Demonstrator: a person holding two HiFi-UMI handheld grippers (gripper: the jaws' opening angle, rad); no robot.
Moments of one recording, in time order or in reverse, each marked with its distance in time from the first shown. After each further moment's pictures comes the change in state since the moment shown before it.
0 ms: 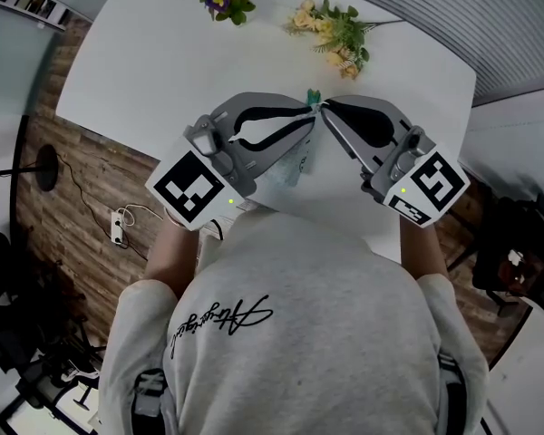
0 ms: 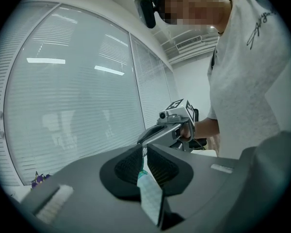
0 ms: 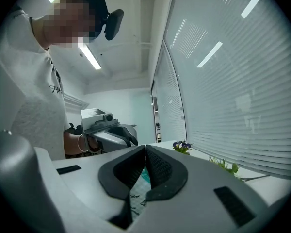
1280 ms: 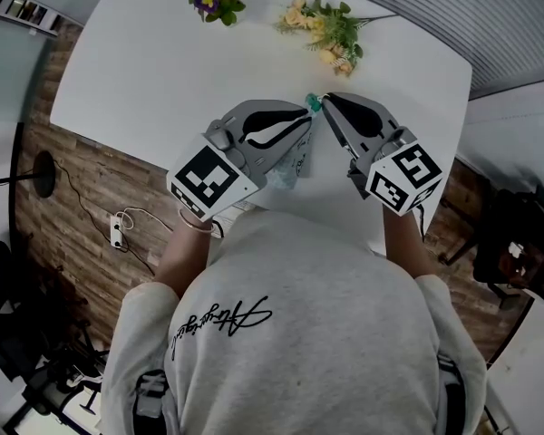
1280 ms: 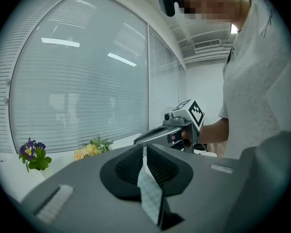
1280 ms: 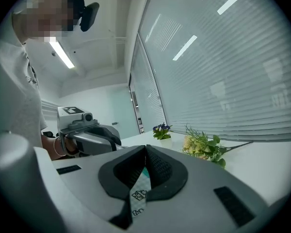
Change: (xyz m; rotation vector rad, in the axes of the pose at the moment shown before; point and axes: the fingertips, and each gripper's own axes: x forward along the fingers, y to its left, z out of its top) left arm 0.022 -0.001 -0.050 -0.216 0.064 0.033; right arm -0.002 -0.044 -0.059 0.182 0.057 -0.231
